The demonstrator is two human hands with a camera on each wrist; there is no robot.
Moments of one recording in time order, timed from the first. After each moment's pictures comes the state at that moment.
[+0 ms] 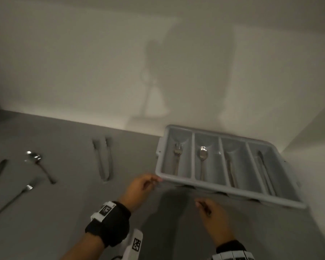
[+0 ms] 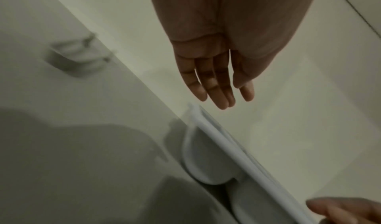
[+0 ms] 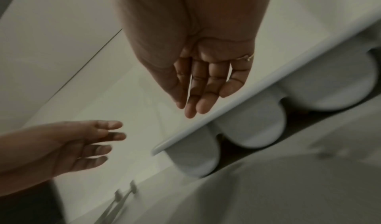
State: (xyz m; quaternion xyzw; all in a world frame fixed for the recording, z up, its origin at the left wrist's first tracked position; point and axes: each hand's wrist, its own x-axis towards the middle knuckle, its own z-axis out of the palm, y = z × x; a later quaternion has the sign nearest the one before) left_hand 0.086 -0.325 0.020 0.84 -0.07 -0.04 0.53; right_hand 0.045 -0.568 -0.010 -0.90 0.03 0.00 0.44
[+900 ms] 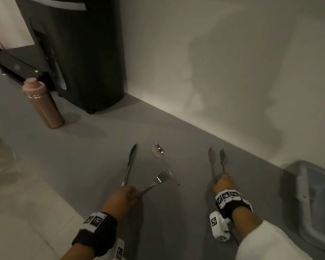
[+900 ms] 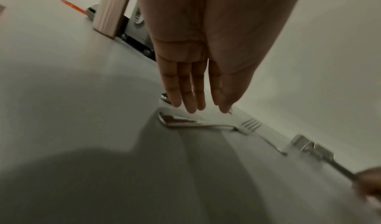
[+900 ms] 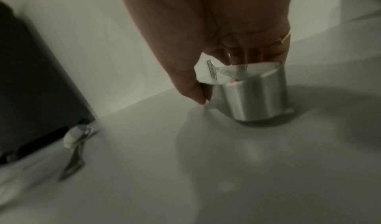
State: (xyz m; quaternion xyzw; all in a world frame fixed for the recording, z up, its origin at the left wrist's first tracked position) left_hand -0.029 0.107 -0.041 0.89 0.25 -0.08 0.37; right_hand 0.189 -0.163 -0.048 -0.97 0.07 0.13 0.20
